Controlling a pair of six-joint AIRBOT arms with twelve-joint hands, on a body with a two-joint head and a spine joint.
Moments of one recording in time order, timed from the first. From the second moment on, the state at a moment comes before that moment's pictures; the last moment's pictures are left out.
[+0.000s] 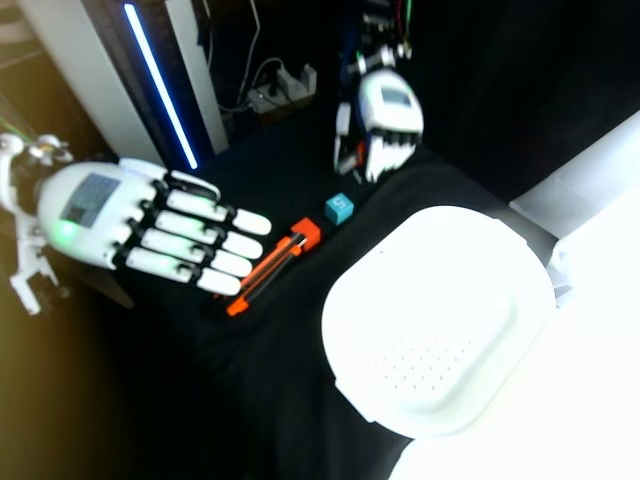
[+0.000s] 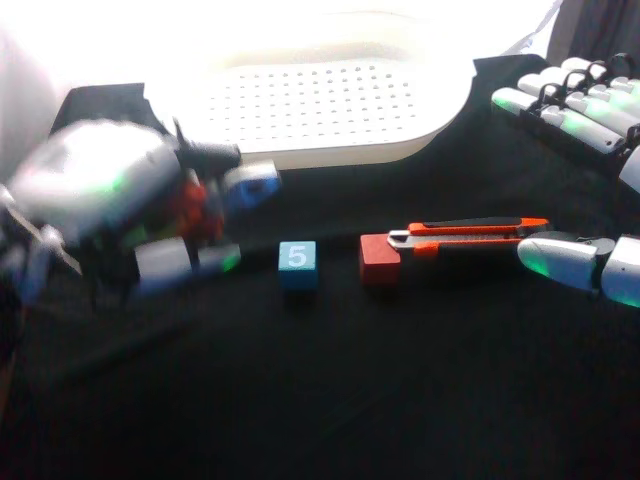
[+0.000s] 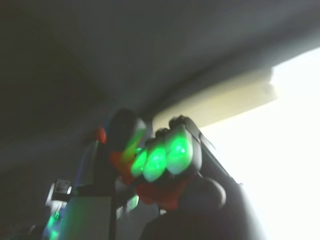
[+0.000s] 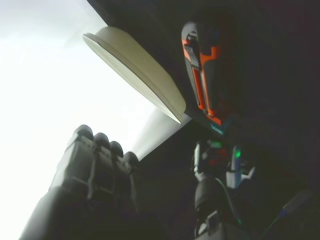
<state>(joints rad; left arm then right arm) 0.88 -0.97 0.96 -0.31 -0.98 1.36 -1.00 -0.84 0.88 0.20 0.99 -1.02</state>
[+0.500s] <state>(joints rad) 0.43 -1.26 1.37 -0.34 -0.52 1.41 -1.00 -0.86 0.90 0.19 0.97 -1.02</state>
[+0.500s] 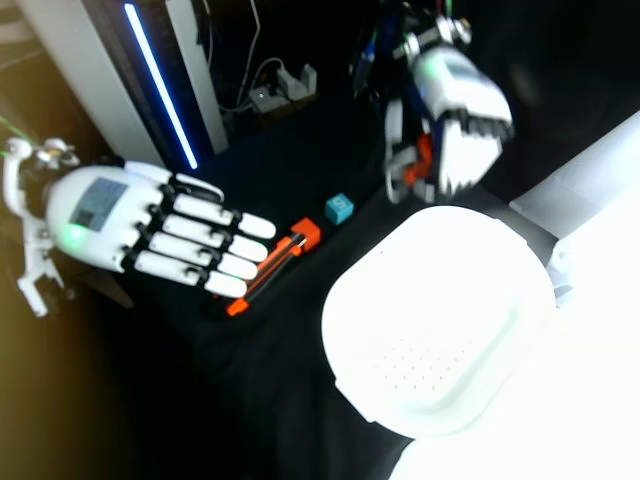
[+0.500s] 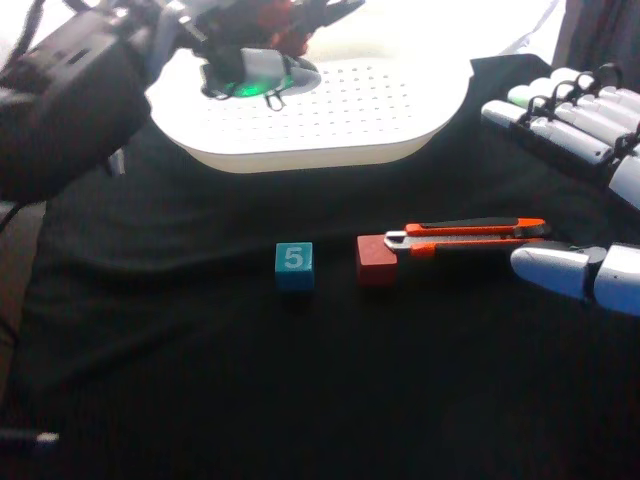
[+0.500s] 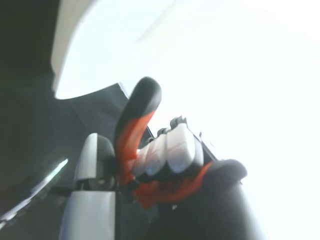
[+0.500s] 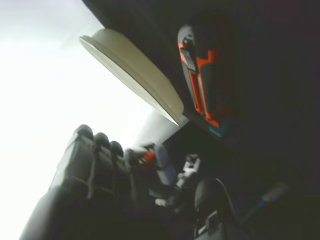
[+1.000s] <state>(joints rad) 0.41 -1.47 1.66 -0.72 -0.18 1.64 -1.00 -0.88 0.91 0.19 0.96 -1.02</state>
